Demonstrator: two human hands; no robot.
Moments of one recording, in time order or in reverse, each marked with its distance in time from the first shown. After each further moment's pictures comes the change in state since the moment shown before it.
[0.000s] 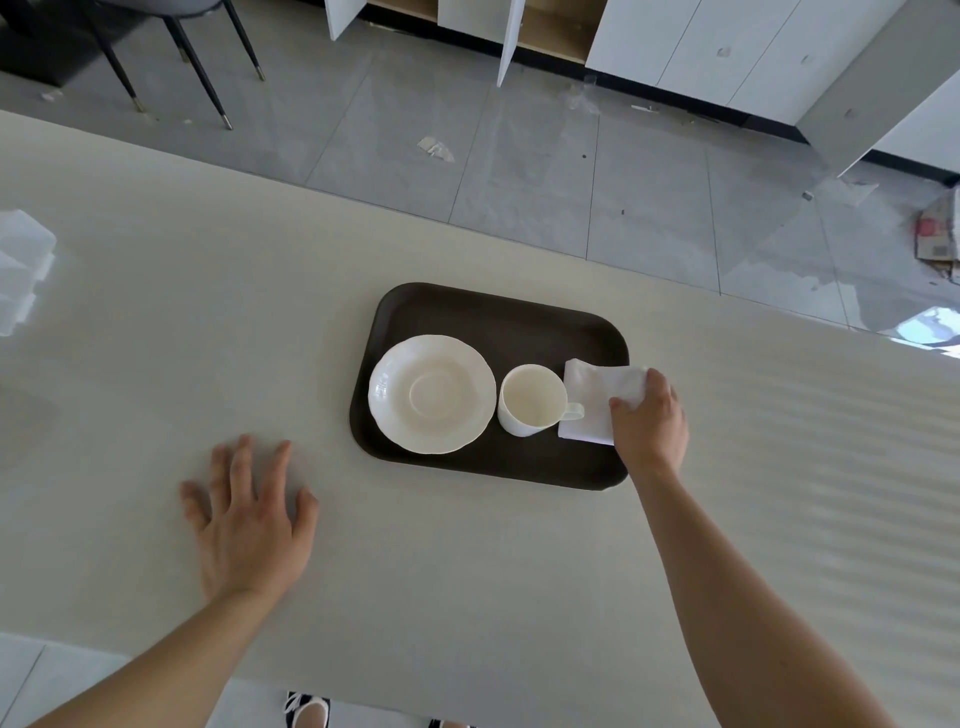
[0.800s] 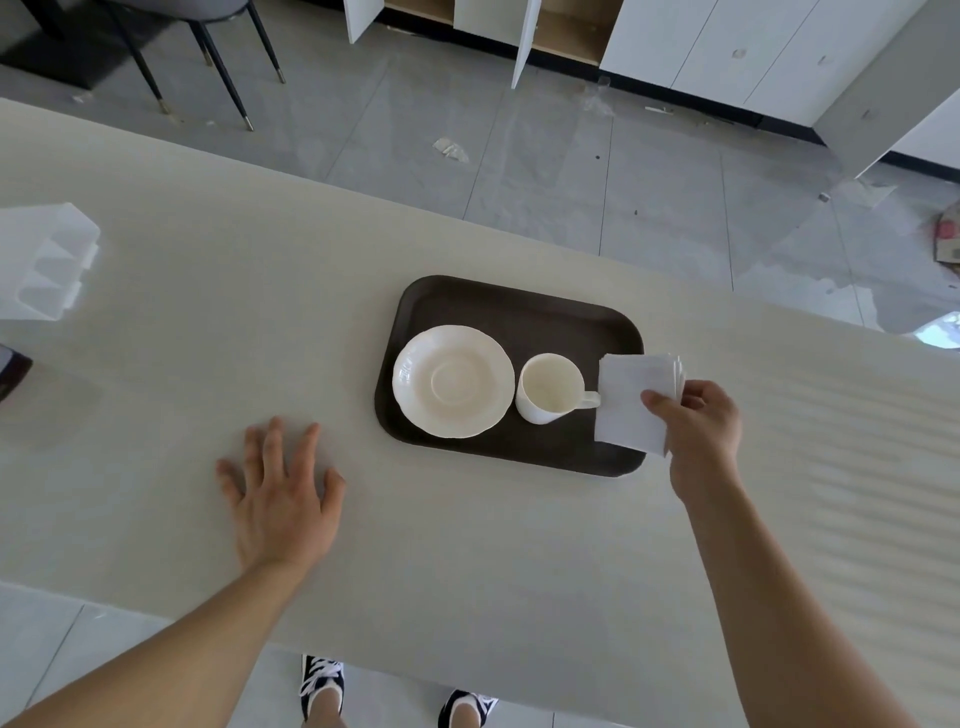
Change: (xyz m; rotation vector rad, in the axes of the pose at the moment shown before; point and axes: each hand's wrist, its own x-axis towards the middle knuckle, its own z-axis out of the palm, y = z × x) left_hand 0.000 0.000 0.000 -0.009 -0.001 0.009; right_hand -0.029 -0.010 -0.054 0.689 -0.091 0.300
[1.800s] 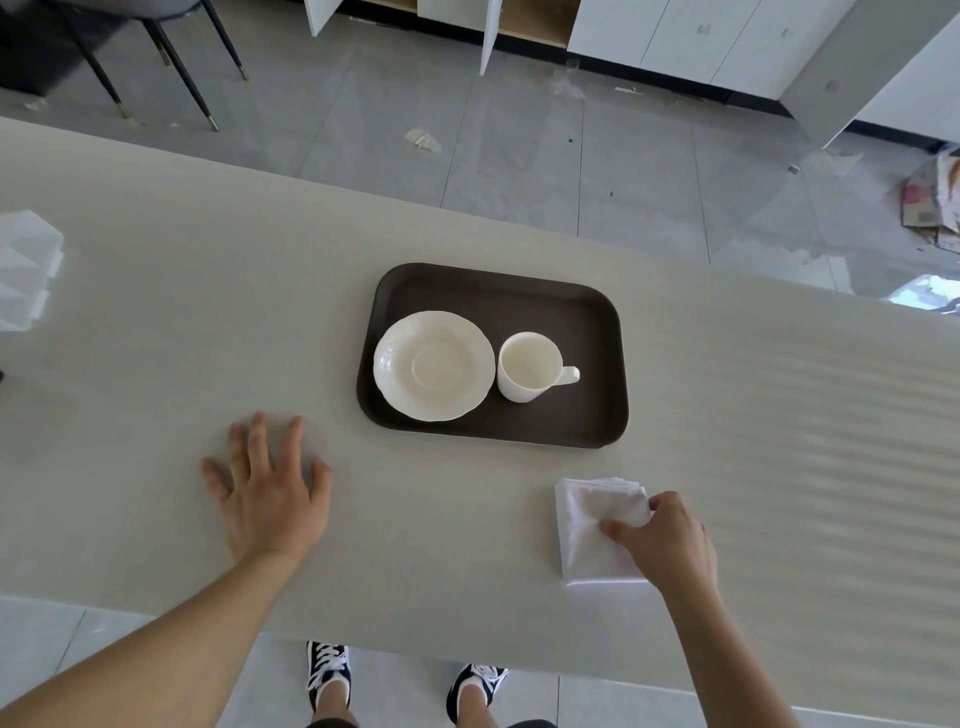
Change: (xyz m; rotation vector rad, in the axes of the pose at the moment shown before) left_hand 0.002 -0.003 0.008 -0.023 0.033 0.004; right_hand -0.084 0.095 -0.050 -0.924 -0.119 0.133
